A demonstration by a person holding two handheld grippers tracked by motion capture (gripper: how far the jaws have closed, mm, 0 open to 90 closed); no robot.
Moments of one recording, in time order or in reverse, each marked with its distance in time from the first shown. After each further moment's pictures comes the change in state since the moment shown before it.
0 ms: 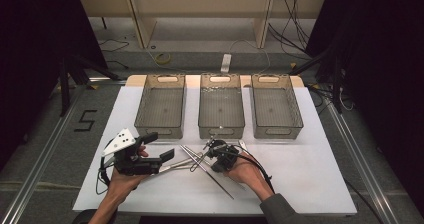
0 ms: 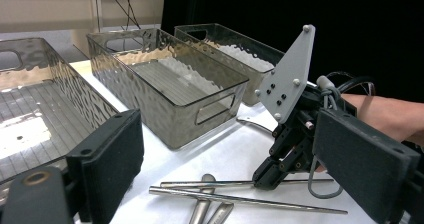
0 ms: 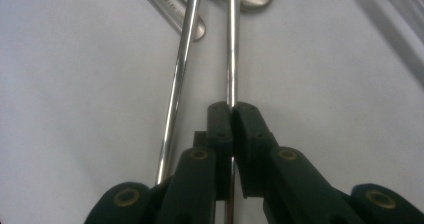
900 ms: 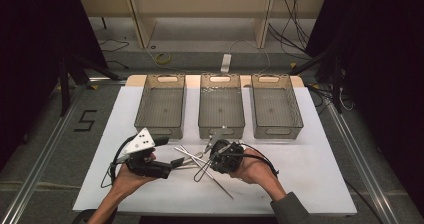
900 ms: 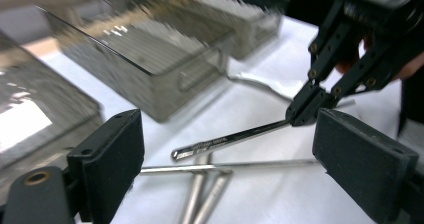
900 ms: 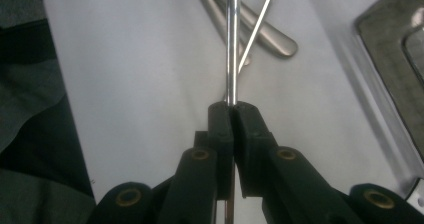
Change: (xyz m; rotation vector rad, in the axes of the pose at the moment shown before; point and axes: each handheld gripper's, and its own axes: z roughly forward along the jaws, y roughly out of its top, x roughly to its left) left arm -0.011 -0.002 0.030 0.243 -0.078 0.153; right arm 0.023 -0.006 -0.059 -0.102 0.012 -0.271
